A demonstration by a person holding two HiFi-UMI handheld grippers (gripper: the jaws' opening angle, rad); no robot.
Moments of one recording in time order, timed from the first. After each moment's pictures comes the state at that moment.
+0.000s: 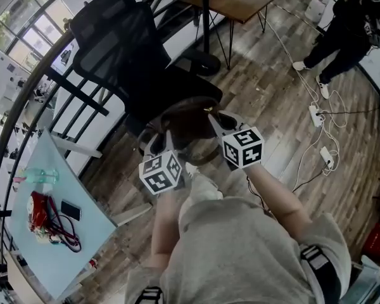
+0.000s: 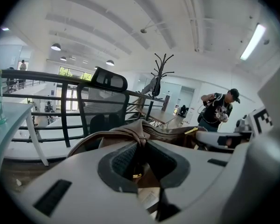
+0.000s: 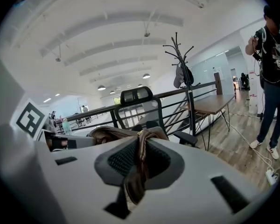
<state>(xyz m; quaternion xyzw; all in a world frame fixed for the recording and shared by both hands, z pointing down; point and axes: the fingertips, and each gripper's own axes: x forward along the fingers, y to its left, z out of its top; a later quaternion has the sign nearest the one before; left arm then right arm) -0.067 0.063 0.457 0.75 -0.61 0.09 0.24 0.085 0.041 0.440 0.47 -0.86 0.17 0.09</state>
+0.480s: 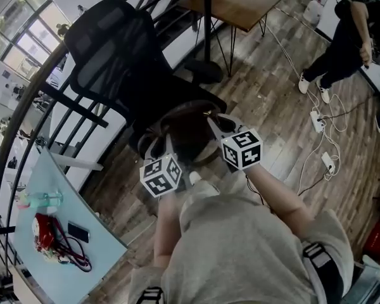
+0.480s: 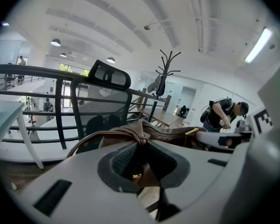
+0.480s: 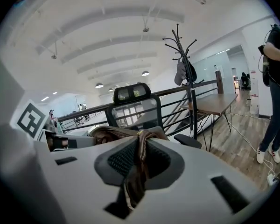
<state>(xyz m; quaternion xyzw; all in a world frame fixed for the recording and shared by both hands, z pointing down) -0.093 -0.030 0.469 0.75 -0.61 0.08 0.26 0.061 -0.050 0.450 0.48 -0.85 0.18 0.11</state>
